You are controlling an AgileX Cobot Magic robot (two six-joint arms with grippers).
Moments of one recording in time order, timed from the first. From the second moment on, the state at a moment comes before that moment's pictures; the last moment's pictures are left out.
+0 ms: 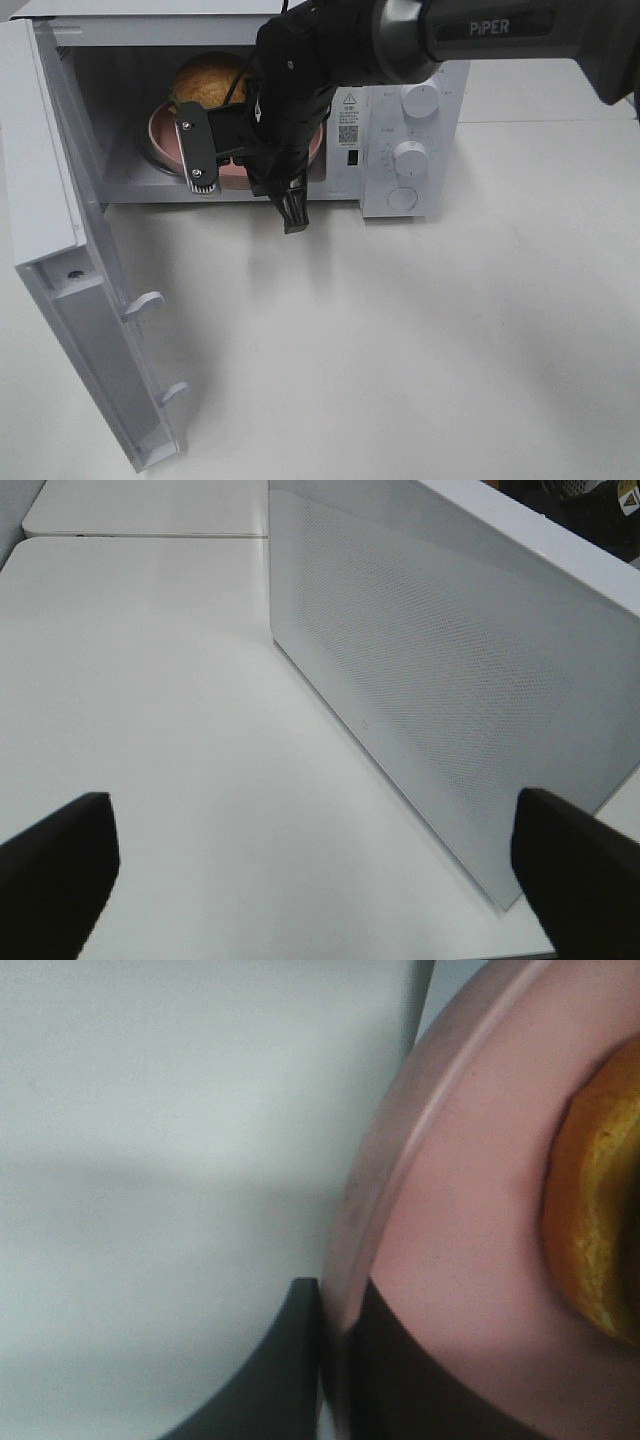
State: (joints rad) left arm 0.07 -0.01 -0.52 -0.22 1.08 0.13; right arm 0.71 2.25 -1.79 -0.20 0.61 -1.10
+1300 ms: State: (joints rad) left arm 0.07 -0.01 -0.52 -0.22 1.08 0.13; right arm 0.72 2.31 -1.89 -0.22 0.55 -1.02
